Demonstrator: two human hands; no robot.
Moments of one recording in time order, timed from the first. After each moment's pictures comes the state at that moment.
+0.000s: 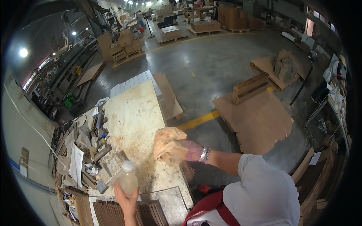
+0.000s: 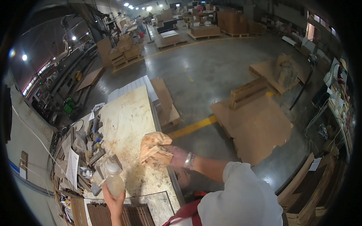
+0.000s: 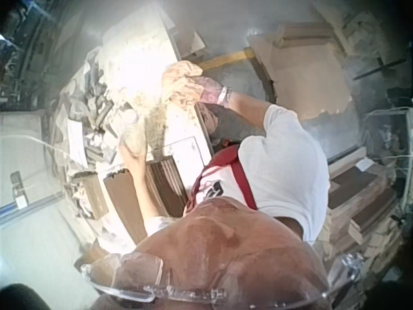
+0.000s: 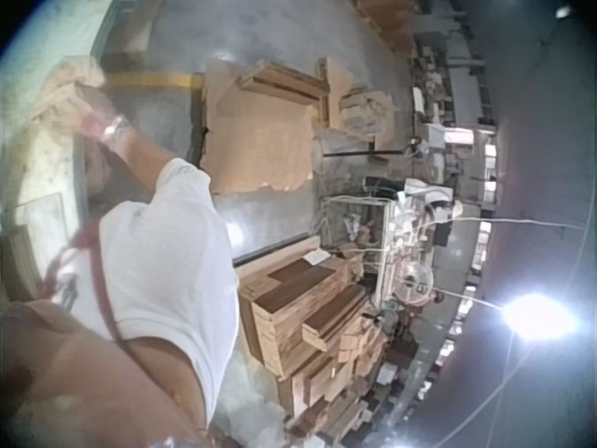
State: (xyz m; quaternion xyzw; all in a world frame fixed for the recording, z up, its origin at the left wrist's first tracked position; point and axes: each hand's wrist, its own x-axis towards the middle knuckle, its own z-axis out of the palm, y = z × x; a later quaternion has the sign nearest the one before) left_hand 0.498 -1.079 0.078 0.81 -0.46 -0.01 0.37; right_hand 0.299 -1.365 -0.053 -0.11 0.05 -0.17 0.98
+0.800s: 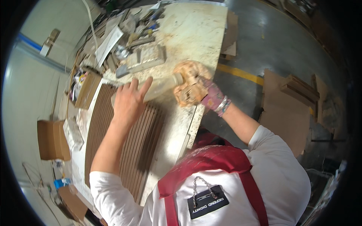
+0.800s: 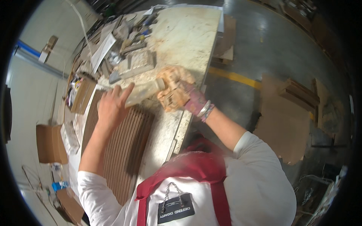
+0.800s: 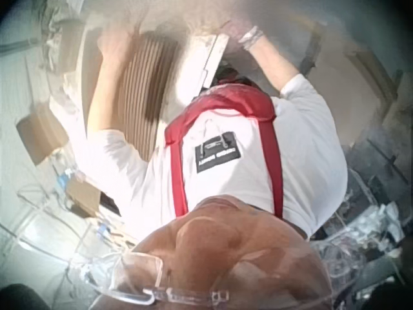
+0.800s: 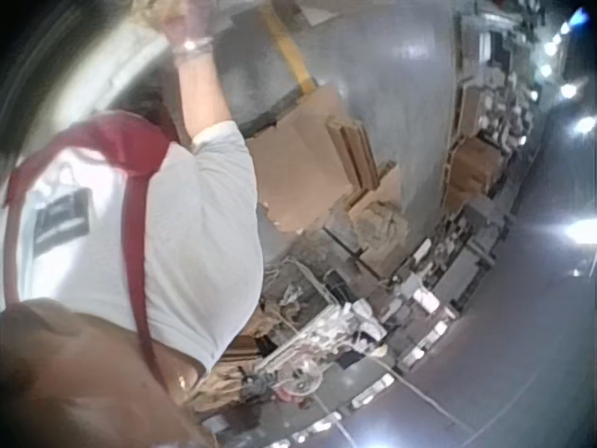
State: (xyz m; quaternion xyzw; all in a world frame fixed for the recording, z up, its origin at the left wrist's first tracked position) left_hand 0.429 -1.014 0.147 0.83 -0.52 0.17 -0.11; right_hand 0.300 -1.253 -0.011 -0.19 0.01 -0.05 0.98
